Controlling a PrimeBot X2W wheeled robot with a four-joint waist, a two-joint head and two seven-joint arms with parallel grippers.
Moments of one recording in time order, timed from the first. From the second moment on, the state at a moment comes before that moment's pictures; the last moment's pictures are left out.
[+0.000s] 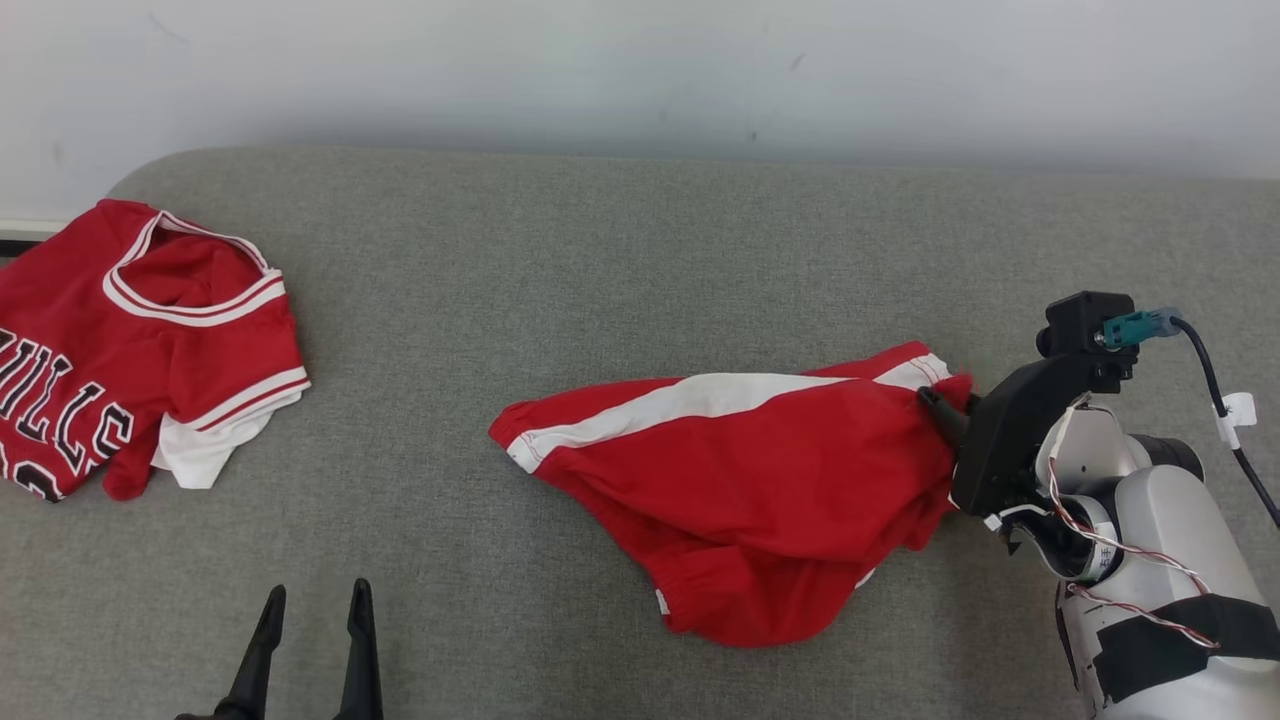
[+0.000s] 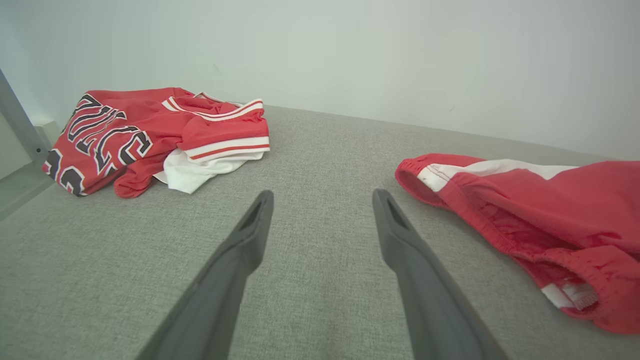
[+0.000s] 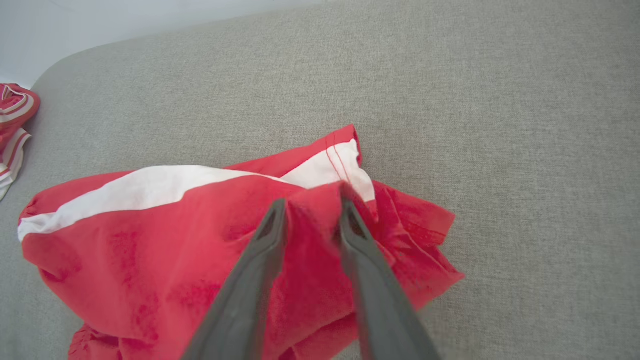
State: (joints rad) left arm 0.06 0.05 0.02 0.10 -0.19 -0.13 -0.26; right arm -0.53 -0.11 -0.03 0.41 0.33 0.13 0.67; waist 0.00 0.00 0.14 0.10
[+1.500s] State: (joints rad) left arm 0.06 0.05 0.05 0.14 -0.21 -0.13 -0.26; right arm 0.02 -0.07 -0.16 0.14 0.22 0.13 0.34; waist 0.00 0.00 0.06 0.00
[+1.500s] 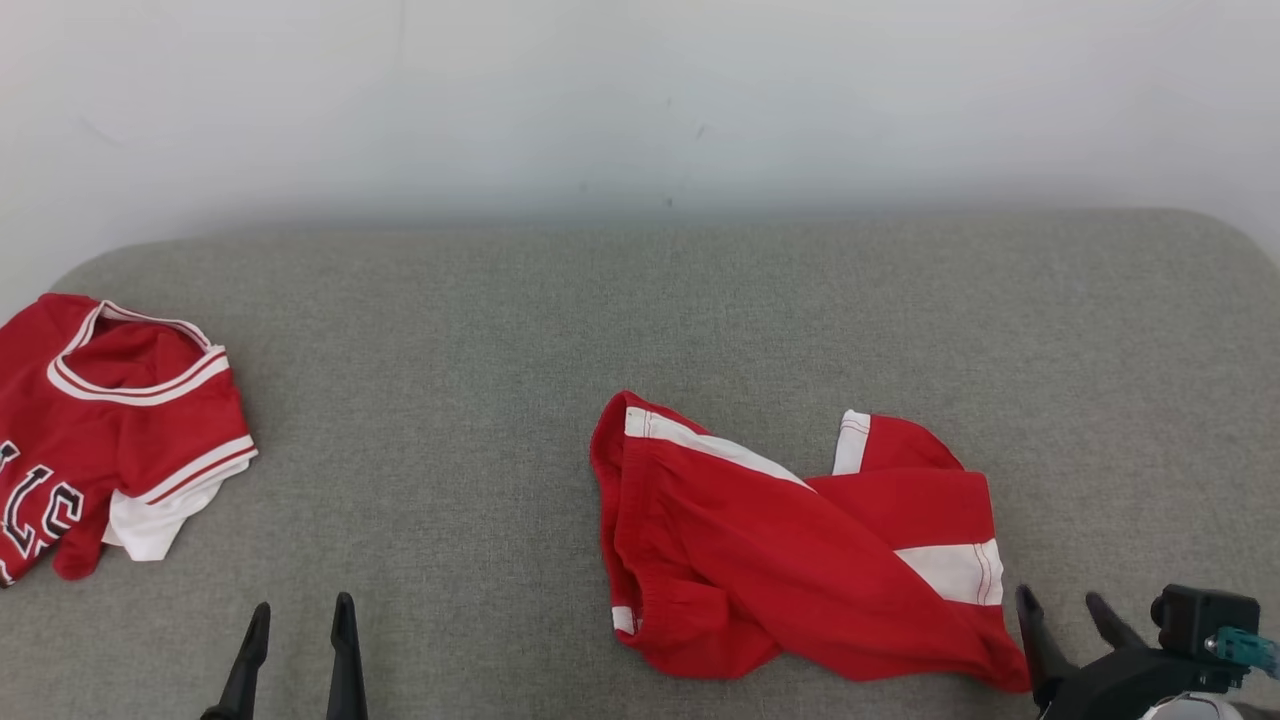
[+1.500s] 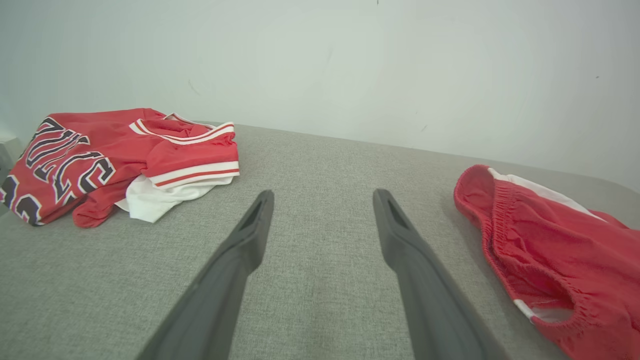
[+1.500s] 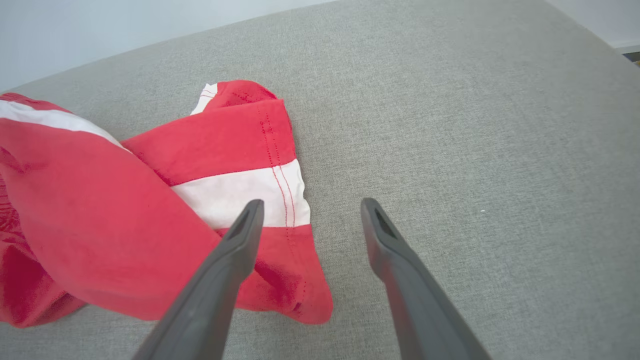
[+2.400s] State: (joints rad) left arm 0.12 0.05 0.03 0.19 -0.25 -0.12 -0.26; right arm 0.12 -0.05 -0.02 0.08 0.13 0.13 -0.26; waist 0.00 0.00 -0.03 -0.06
